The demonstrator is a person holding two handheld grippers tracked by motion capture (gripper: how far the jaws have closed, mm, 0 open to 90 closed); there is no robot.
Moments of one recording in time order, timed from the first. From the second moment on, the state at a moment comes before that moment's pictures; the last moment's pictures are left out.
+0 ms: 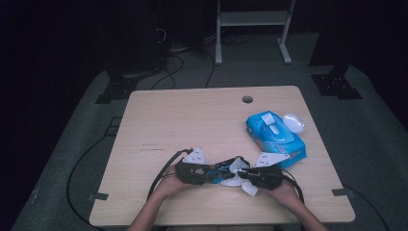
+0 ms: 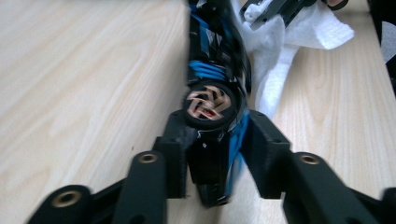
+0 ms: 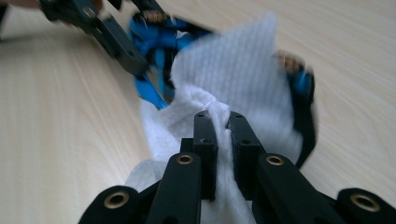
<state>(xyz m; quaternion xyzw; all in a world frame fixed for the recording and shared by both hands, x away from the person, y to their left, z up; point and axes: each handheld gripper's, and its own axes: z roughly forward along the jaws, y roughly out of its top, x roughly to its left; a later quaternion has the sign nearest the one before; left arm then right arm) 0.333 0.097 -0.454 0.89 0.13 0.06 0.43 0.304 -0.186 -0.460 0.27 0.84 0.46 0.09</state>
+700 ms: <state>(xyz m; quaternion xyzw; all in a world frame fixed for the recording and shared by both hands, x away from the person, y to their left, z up) 0.332 0.101 -0.459 0.89 0.13 0.08 0.44 0.321 -0.120 -0.432 0.26 0.83 0.48 0.11</state>
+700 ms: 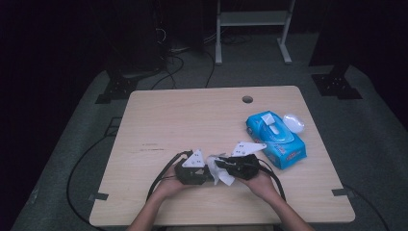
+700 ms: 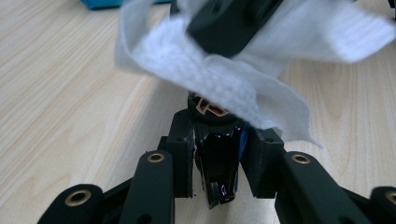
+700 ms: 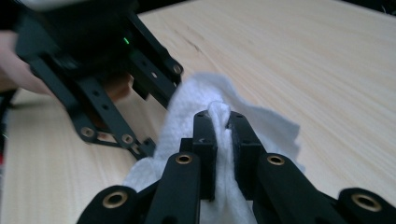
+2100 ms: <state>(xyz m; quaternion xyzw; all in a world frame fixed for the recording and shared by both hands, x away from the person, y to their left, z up) 0.332 0.102 -0.459 0.88 0.15 0.08 0.43 0.317 -0.130 -0.432 0.28 0.83 0.46 0.14</state>
